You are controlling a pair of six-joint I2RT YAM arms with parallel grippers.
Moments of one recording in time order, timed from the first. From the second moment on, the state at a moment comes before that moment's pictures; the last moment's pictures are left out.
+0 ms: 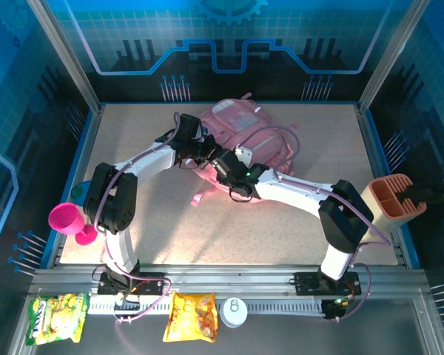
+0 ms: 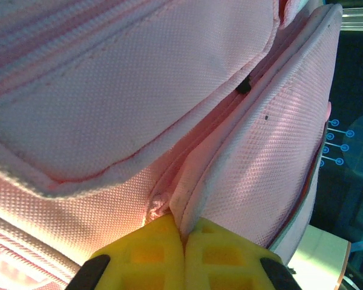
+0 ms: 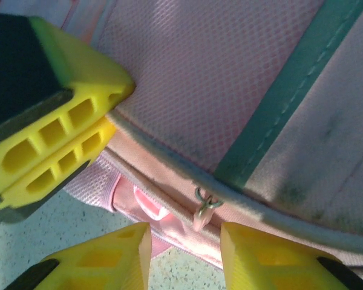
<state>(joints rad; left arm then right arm) -0.36 1.86 1.34 -0.29 0.55 -1.06 0.85 1.75 1.27 -0.45 0.41 1.08</state>
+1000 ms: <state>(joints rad) -0.36 1.86 1.34 -0.30 0.56 -1.05 0.83 1.68 1.15 -0.52 0.51 0.98</state>
